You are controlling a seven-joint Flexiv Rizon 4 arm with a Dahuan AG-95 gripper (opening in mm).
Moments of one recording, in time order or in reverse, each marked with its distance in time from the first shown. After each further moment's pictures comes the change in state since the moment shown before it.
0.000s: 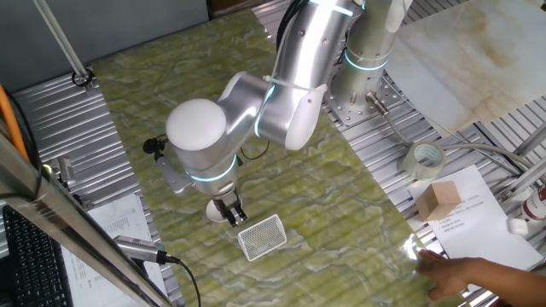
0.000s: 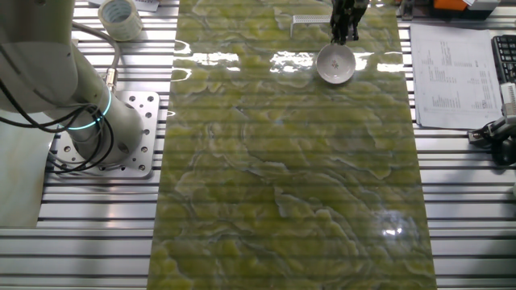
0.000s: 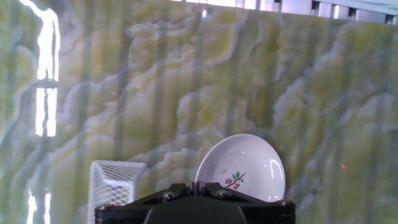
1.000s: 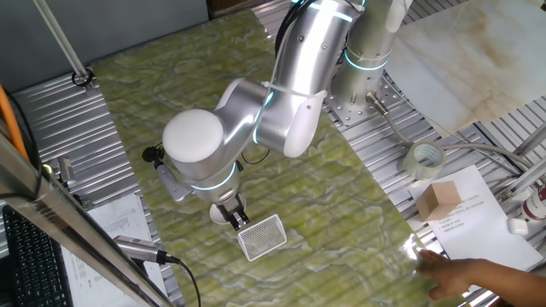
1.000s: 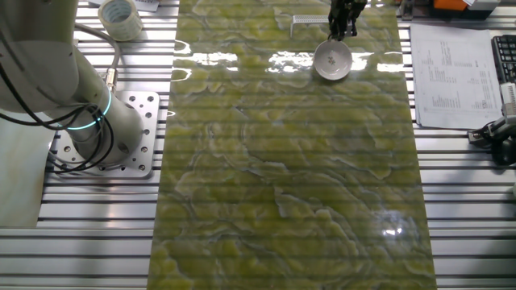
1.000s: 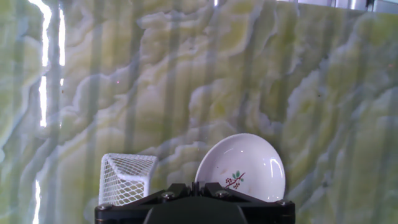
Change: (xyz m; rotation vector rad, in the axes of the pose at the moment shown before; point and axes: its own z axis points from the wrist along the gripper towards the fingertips) arm 0.004 0.007 0.002 0.011 0.032 -0.019
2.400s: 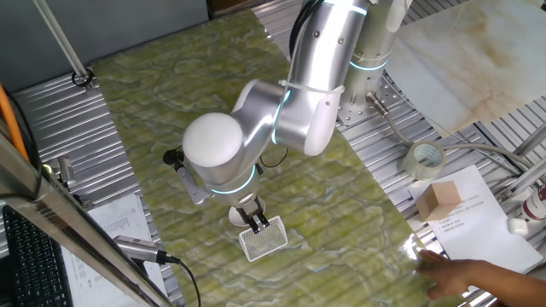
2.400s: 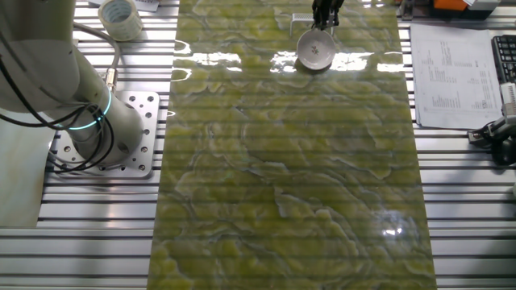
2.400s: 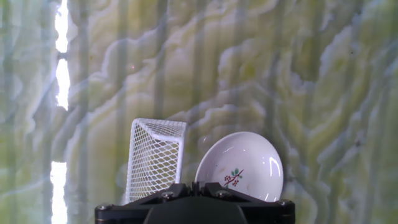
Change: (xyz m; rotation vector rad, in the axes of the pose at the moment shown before) arm 0.036 0.035 0.001 -0.022 0.039 0.041
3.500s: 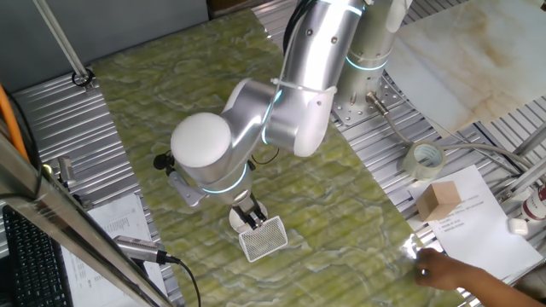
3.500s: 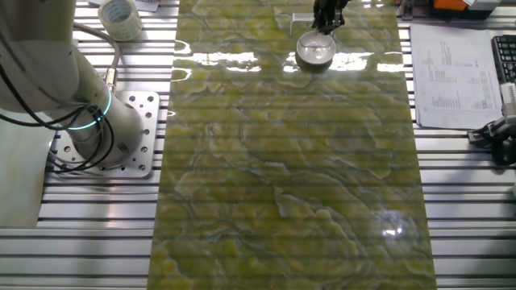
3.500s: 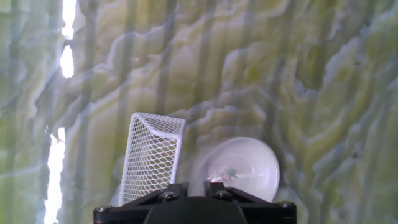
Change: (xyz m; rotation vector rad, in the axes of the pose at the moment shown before) arm 0.000 -0.010 -0.007 -0.004 0.033 -0.104
